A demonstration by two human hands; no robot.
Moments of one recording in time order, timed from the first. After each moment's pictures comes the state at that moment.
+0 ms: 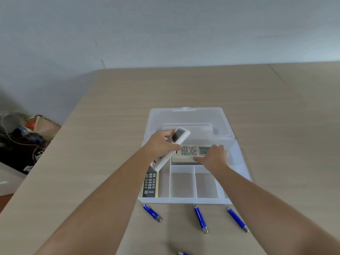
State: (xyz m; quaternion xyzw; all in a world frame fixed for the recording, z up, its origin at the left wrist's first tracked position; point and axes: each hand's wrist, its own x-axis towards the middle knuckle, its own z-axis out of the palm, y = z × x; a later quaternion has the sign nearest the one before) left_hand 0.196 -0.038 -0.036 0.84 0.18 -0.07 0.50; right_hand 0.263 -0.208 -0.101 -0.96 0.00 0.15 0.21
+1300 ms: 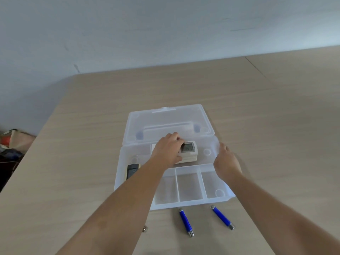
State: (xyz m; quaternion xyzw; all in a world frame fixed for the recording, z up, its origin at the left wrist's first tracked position) left_hand 0.248 -0.101 -0.088 1.00 -0.06 -0.02 0.03; right_hand 0.269 -0.296 -0.115 -0.96 0.00 0.11 0.27
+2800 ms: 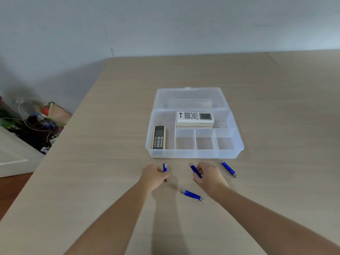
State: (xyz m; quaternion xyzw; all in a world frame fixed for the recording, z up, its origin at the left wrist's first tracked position) left_hand 0.005 -0.091 -0.110 0.82 0.37 -0.12 0.42; right_hand 0.070 -0.275 -0.108 -0.92 -0.19 0.19 0.27
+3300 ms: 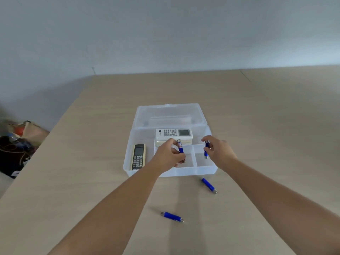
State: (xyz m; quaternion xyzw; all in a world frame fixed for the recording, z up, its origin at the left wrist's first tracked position) left_hand 0.104 -0.151 -0.033 0.80 0.17 -0.06 0.57; right_hand 0.187 -0.325 -0.048 -0.93 -0.16 0.11 0.31
